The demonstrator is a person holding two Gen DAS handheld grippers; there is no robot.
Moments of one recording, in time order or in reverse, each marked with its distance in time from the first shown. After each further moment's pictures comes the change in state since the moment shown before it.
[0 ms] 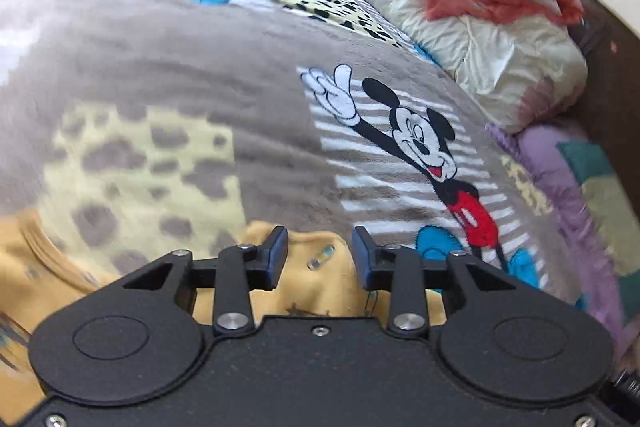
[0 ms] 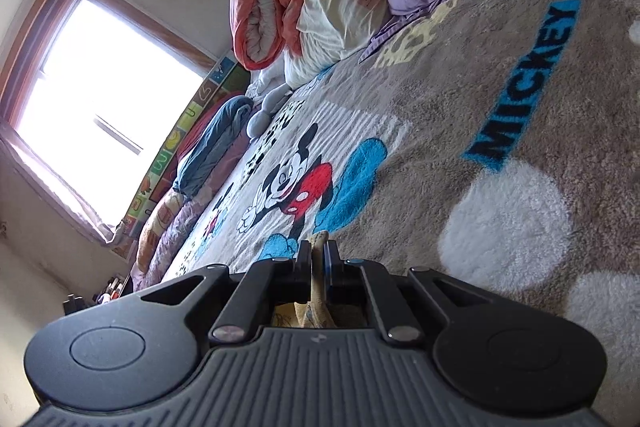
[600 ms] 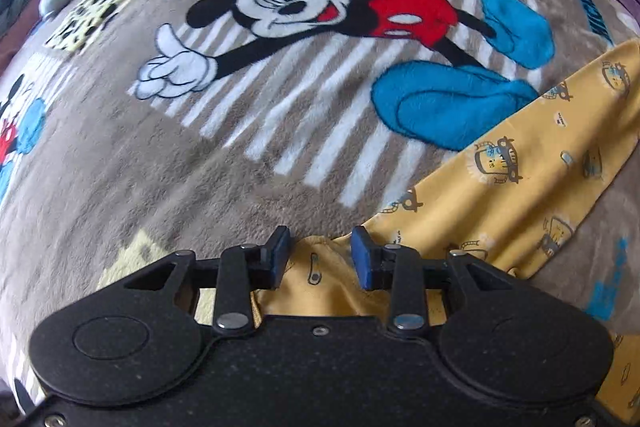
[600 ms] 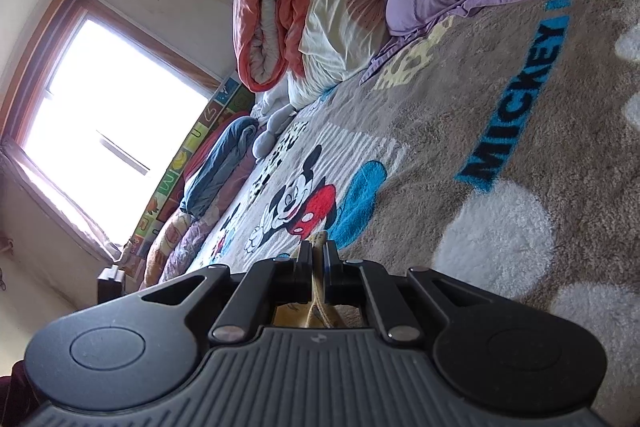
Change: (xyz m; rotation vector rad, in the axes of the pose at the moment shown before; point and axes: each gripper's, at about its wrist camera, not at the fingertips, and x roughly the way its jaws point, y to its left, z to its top) left arm 0.070 -0.055 0.009 0.851 0.385 -0.049; right arm -0.015 -0.003 0.003 0.017 -0.056 0.025
